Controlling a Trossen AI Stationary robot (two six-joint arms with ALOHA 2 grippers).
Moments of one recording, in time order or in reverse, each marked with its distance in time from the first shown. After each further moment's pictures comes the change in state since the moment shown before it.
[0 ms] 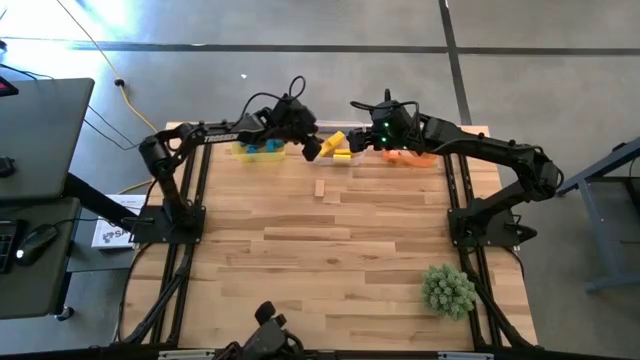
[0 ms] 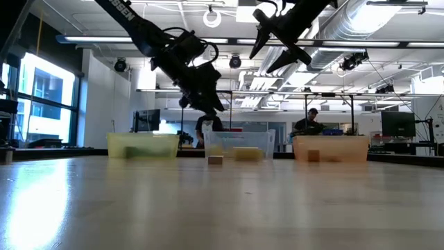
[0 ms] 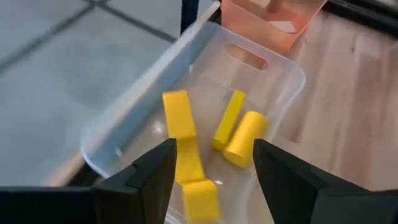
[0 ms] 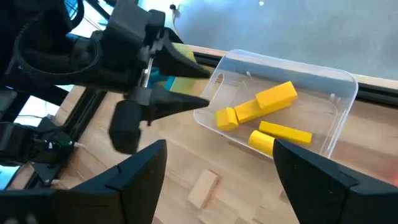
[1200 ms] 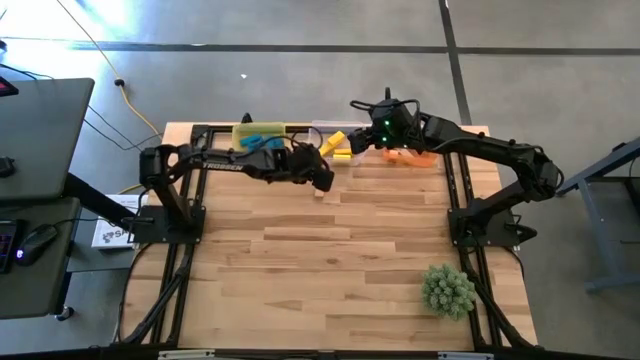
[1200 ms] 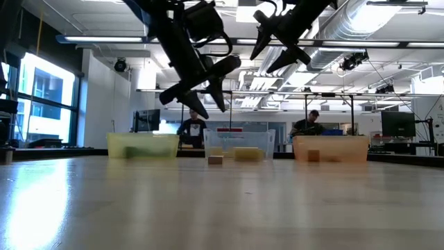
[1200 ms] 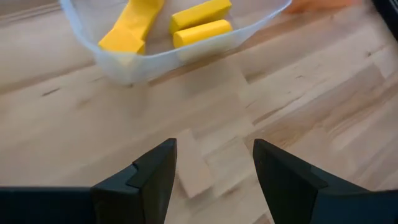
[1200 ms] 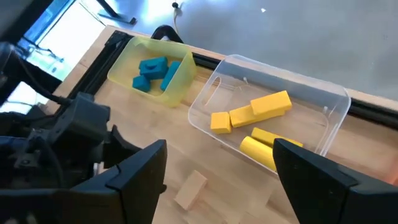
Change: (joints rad) left arm -0.371 -0.056 0.000 -0.311 -0.392 -0.827; right arm -0.014 0.000 0.000 0.003 -0.006 -0.098
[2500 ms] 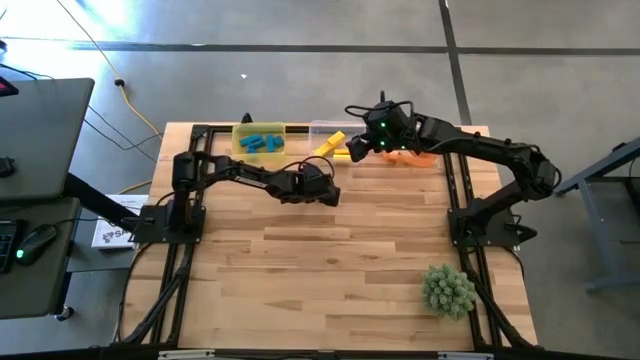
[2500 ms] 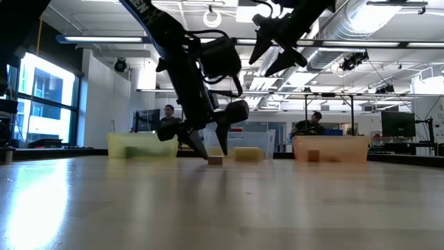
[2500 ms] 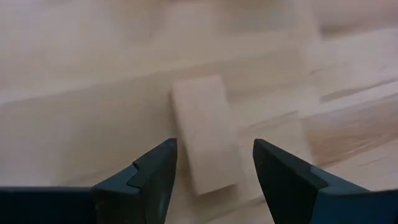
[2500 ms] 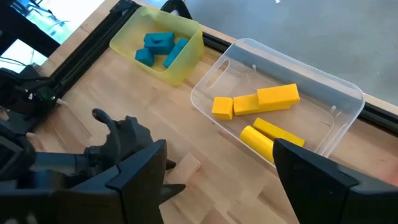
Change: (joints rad) left arm -0.098 0.244 0.000 0.075 -0.138 -0.287; right arm 0.002 0.024 -0.002 -0.015 -0.056 -0.131
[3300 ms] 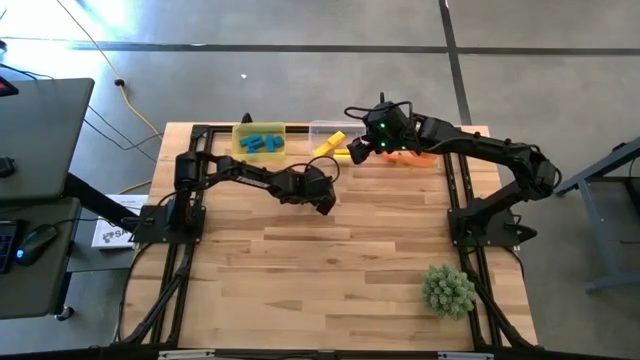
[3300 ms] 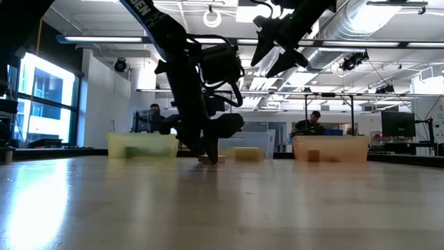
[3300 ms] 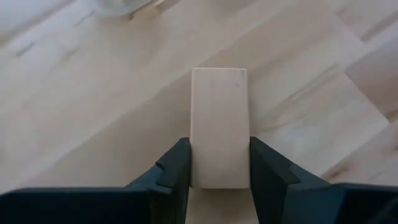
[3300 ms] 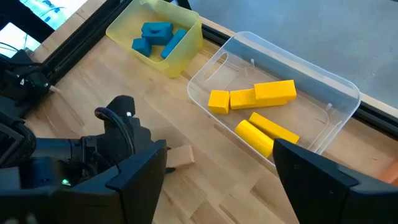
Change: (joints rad) left arm 0.009 0.036 0.003 -0.093 -0.042 0.365; right arm 0.001 0.000 0.000 -0.031 -0.009 -0.044
